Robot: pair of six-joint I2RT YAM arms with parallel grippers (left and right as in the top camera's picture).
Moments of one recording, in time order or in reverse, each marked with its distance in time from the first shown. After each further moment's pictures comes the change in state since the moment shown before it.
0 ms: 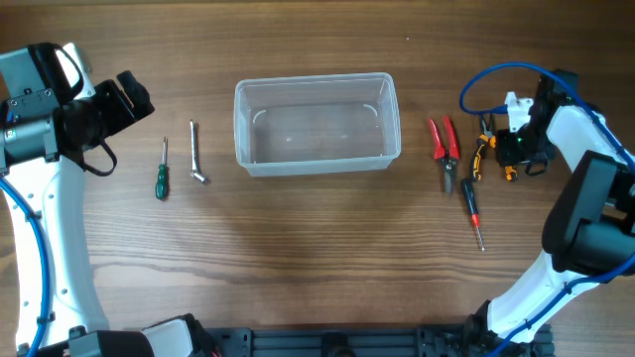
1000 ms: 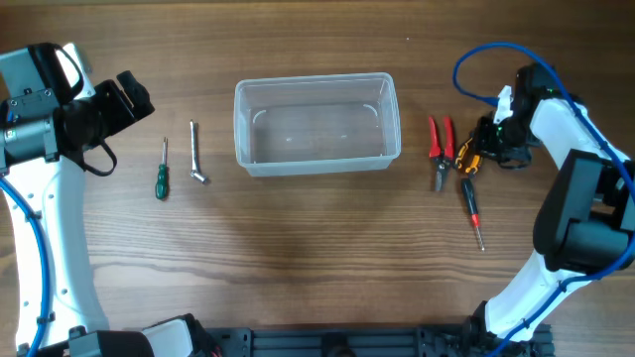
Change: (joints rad) left arm 0.000 0.000 0.000 0.000 0.000 0.000; right arm 0.088 -0.003 0.032 -0.072 -0.167 0.453
